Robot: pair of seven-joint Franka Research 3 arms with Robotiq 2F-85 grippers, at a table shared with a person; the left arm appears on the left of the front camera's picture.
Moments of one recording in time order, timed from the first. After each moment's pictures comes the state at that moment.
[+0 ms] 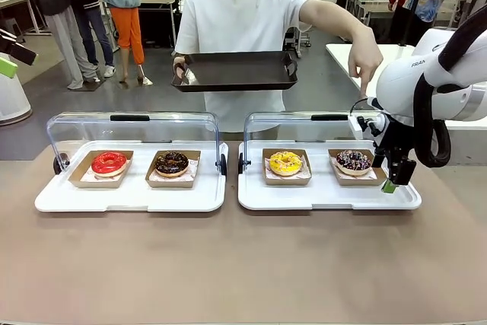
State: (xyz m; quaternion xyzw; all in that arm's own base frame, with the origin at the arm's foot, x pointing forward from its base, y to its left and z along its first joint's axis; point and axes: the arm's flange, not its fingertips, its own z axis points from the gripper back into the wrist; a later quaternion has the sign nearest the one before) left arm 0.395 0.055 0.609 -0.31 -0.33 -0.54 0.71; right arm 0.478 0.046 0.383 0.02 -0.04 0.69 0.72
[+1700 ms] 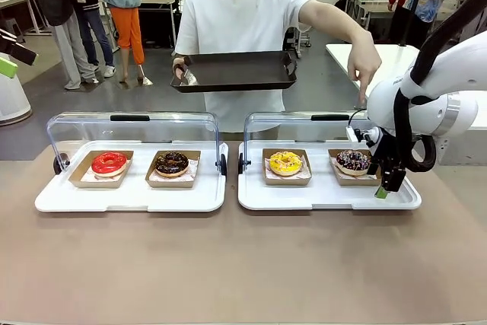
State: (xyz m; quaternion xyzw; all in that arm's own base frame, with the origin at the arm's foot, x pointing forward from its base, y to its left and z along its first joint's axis) left arm 0.395 0.055 0.609 -0.31 -0.33 -0.54 0.71; right arm 0.524 0.028 0.326 0.03 -0.05 0.68 0.73
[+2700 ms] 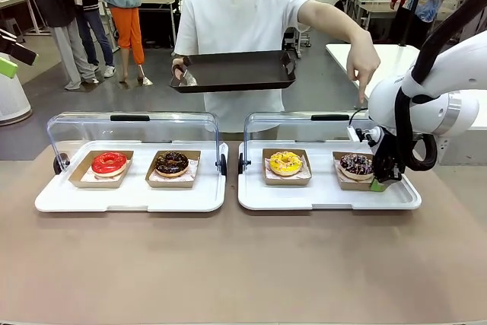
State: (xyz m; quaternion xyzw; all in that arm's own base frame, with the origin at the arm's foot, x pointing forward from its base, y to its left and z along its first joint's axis) left arm 0.395 0.055 0.609 -0.31 -0.33 -0.54 0.71; right arm 0.526 0.024 0.326 0.03 -0.05 0.69 0.72
